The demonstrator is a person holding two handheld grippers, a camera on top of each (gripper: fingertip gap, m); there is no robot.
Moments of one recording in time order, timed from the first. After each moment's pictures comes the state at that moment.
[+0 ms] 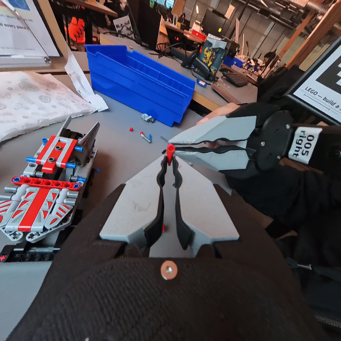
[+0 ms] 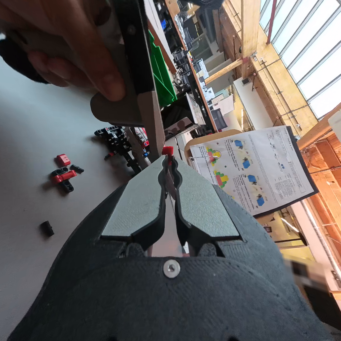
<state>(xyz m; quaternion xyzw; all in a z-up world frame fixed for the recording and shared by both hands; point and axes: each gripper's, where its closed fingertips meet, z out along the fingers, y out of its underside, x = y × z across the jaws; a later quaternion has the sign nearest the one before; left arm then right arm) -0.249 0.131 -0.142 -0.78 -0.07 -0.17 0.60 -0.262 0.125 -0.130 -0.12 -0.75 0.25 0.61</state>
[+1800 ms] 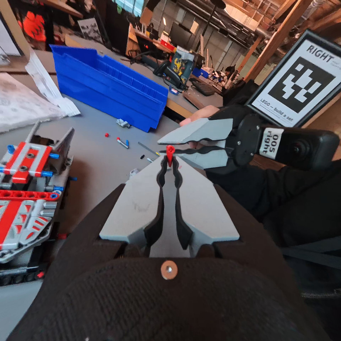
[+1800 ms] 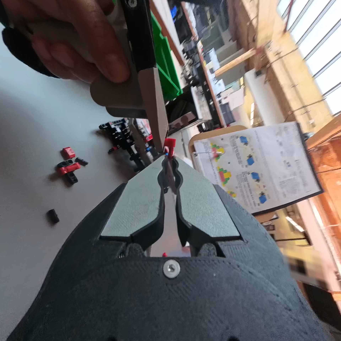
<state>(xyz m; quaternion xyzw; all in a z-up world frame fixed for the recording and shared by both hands) -0.237 0.124 -0.126 -0.75 -0.04 -0.25 0.61 -0.255 0.128 -0.127 -0.11 -0.76 0.23 0.60</state>
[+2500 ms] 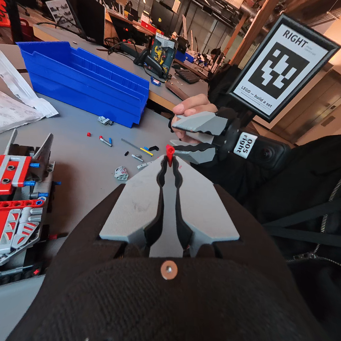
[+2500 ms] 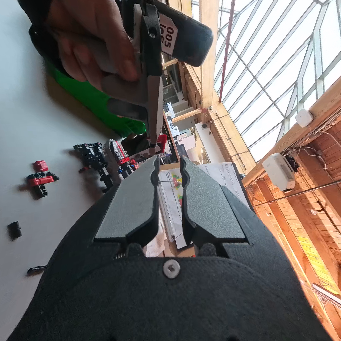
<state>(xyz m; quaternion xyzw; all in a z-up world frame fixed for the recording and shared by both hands) -0.219 0.106 -0.105 -0.76 0.01 -0.27 0.59 -0.225 0.113 -0.091 0.00 -0.67 0.24 0.70</state>
